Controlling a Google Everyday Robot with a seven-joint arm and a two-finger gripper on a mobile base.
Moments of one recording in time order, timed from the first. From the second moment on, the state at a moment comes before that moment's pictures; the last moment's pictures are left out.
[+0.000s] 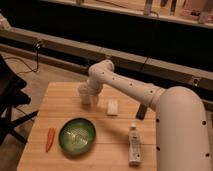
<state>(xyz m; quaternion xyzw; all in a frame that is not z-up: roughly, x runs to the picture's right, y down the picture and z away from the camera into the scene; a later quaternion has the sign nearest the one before) -0.094 0.052 0.887 -0.24 -0.23 -0.18 0.93</state>
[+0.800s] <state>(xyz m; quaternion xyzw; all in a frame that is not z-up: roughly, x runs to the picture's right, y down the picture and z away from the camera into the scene) -0.087 0.042 0.878 -0.24 -0.23 -0.18 0.93</state>
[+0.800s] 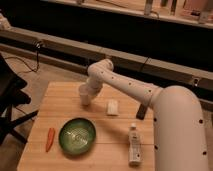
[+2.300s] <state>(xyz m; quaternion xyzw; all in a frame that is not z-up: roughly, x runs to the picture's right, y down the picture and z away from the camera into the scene) -0.094 0.047 0.821 -0.24 -0.25 -0.23 0.91</state>
